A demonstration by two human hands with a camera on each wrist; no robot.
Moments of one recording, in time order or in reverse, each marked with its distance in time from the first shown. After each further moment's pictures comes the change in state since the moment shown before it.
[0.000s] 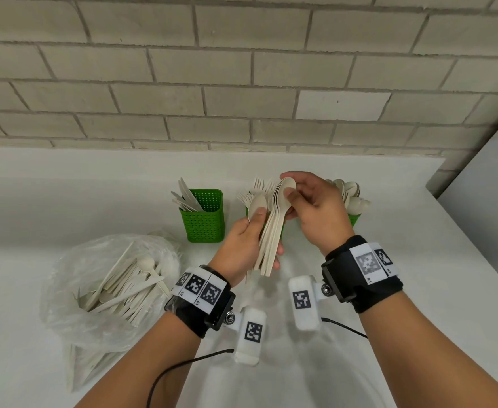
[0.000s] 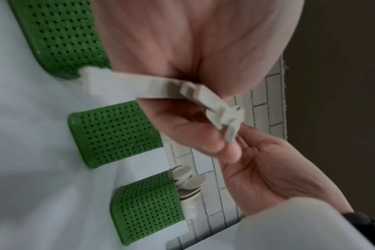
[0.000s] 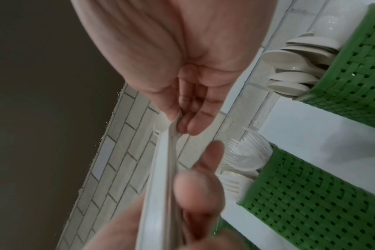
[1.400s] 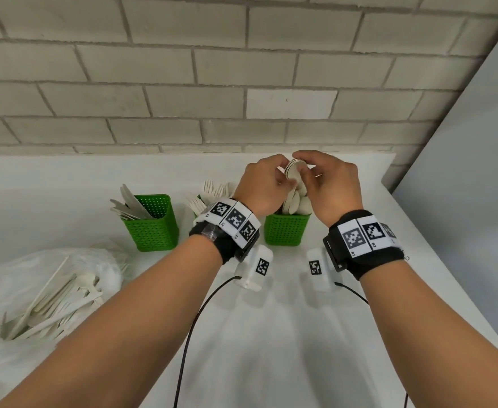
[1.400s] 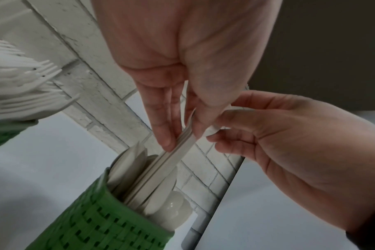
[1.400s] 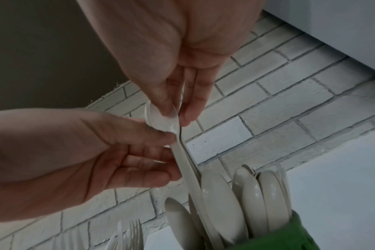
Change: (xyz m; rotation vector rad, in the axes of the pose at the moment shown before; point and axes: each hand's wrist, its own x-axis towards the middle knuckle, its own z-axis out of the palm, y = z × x) left_hand 0.109 0.040 0.098 0.800 0.073 0.447; right_hand 0.030 0.011 -0.113 -0.589 0.257 -0.261
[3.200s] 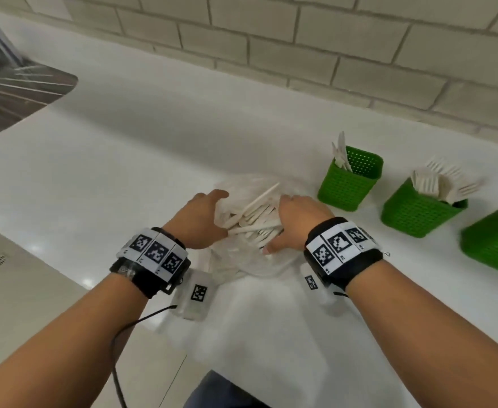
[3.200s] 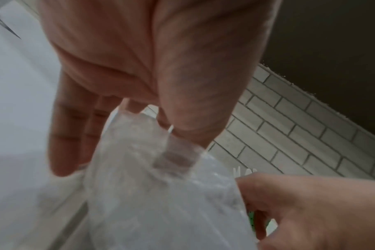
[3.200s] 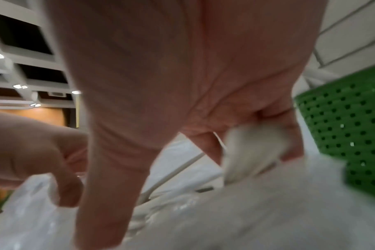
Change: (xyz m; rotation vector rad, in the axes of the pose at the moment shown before) left_hand -0.288 -0.178 -0.275 0.381 -0.120 -0.877; right_hand -0.118 -0.219 0.260 -0.629 -1.229 -0.331
